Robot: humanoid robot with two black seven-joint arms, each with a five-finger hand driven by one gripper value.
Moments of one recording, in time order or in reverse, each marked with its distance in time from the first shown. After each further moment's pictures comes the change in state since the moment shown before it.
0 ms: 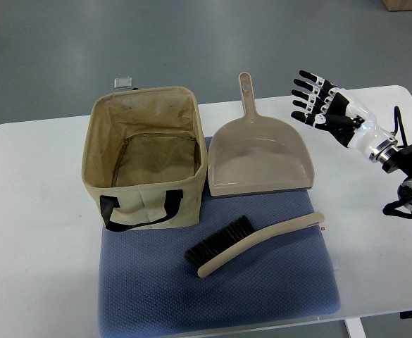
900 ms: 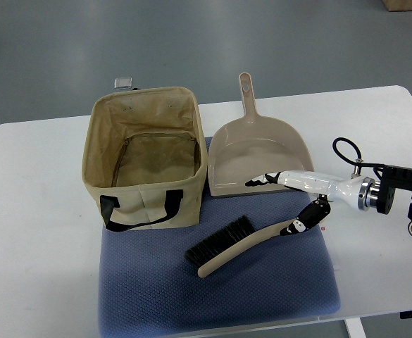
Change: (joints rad) left arm 0.000 0.000 0.000 0.000 0.000 0.000 0.000; right arm 0.032 -0.352 -0.557 0.417 -0.674 -0.146 0.046
